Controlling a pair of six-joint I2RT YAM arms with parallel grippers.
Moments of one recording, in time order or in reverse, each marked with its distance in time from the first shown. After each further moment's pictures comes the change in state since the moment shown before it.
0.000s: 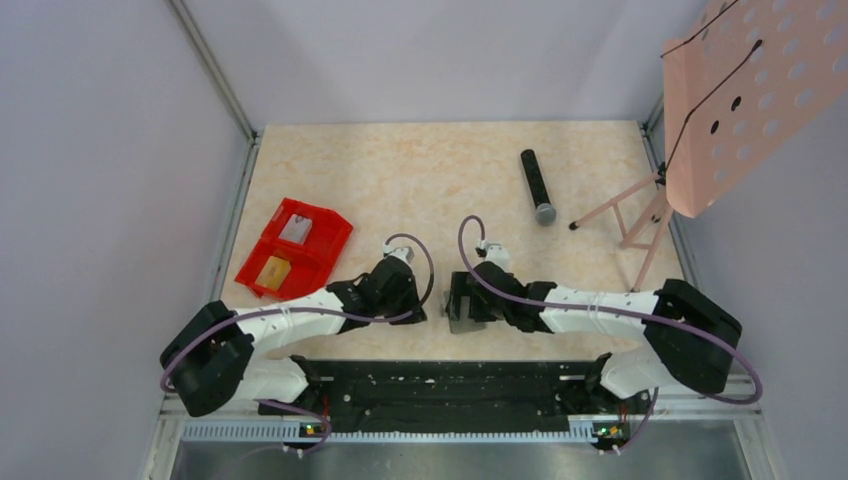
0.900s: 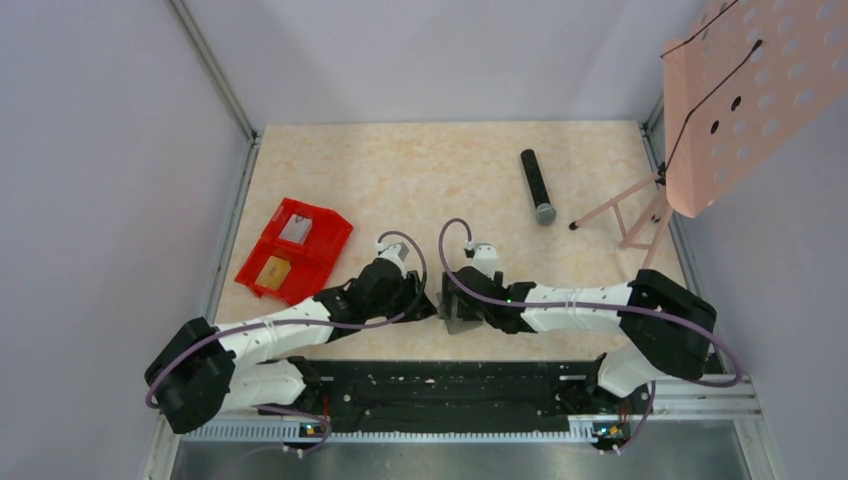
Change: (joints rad) left arm 0.006 -0.120 -0.075 0.123 0.036 -0.039; right arm 0.086 0.152 0.116 -0.032 0.170 0.041
